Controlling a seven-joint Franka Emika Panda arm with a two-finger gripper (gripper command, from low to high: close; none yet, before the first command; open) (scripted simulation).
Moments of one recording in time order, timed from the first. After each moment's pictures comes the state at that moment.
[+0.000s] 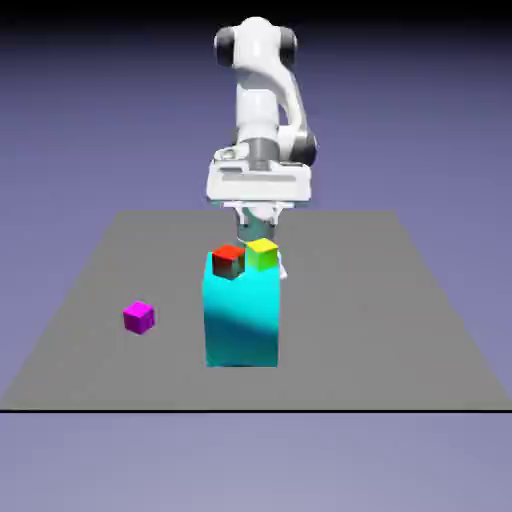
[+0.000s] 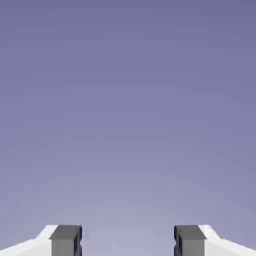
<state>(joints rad) 0.06 -0.54 -0.03 -2.78 0.05 3.06 0.74</state>
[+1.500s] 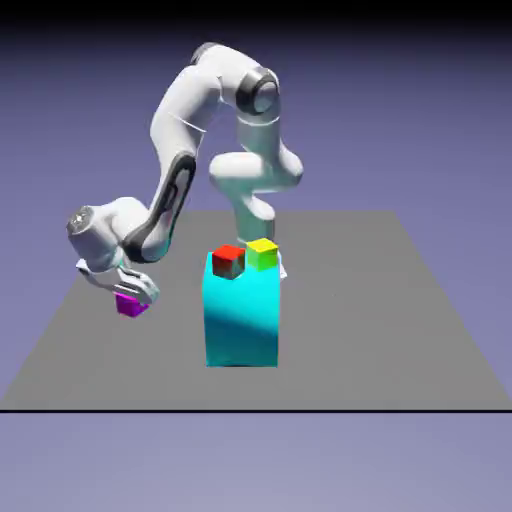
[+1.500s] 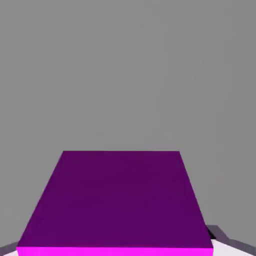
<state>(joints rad) 0.07 0.39 -0.75 -2.37 0.28 2.26 0.33</state>
